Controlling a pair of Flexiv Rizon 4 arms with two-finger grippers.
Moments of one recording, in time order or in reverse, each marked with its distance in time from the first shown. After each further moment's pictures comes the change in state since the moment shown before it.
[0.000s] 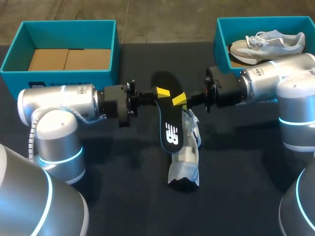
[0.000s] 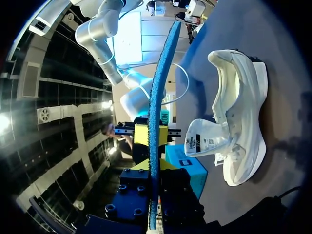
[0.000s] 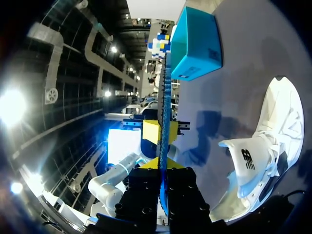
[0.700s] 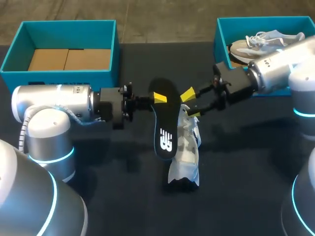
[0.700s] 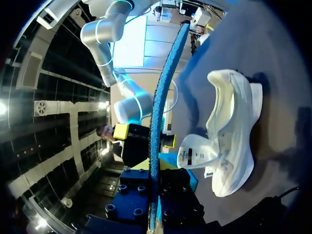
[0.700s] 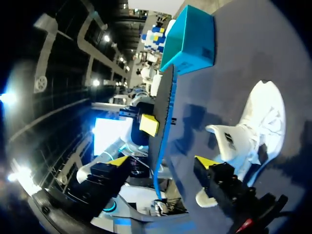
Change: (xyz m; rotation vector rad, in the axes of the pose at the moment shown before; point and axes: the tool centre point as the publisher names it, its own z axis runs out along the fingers) left arm 0.003 -0.022 -0.014 0.057 0.045 -0.101; right arm -0.005 -0.018 -0.033 0.090 -0.161 -0.067
